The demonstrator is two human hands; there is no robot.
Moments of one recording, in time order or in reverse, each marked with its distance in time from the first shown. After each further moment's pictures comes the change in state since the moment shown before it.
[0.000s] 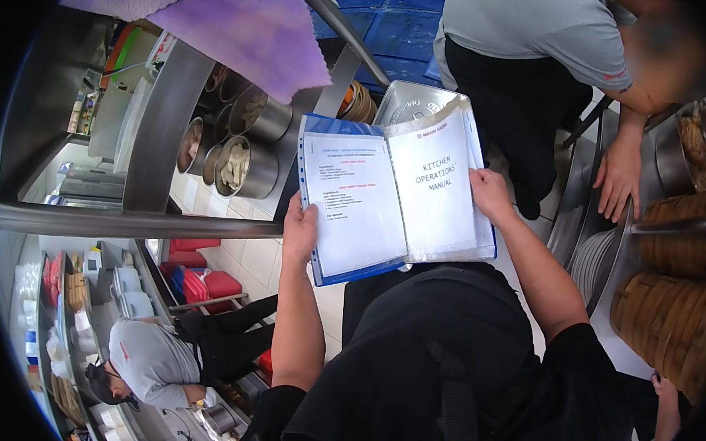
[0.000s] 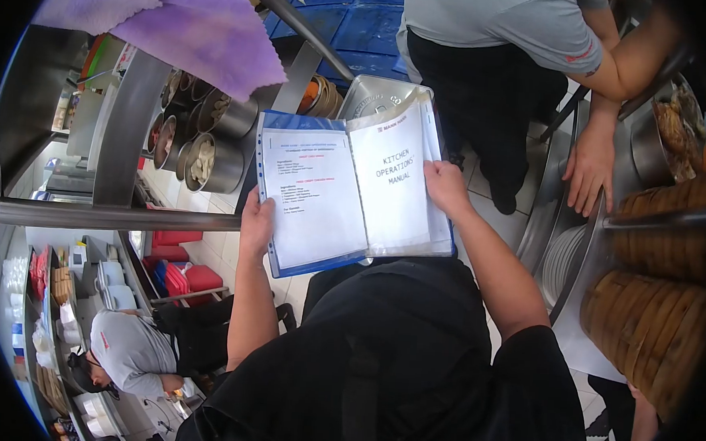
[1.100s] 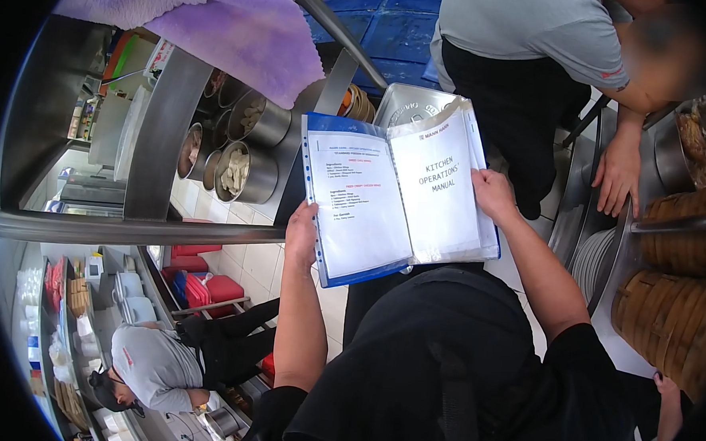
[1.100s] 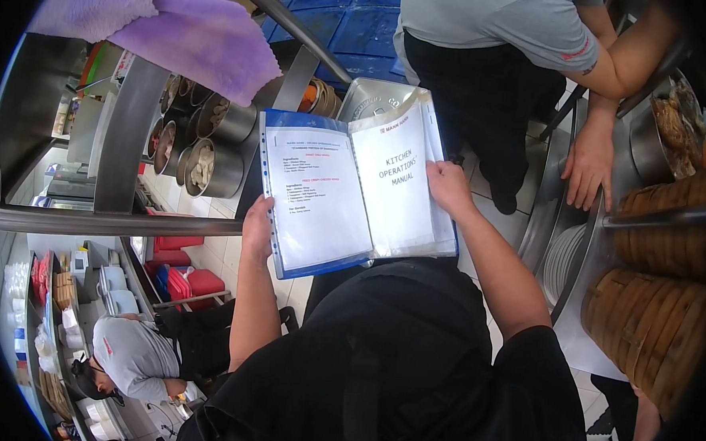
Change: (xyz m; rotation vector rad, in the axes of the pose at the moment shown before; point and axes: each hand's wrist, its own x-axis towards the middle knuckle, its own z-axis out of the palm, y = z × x) left_hand 0.002 0.016 0.010 -0.316 -0.016 -0.232; right_hand -0.007 -0.021 -0.016 -0.007 -0.019 0.066
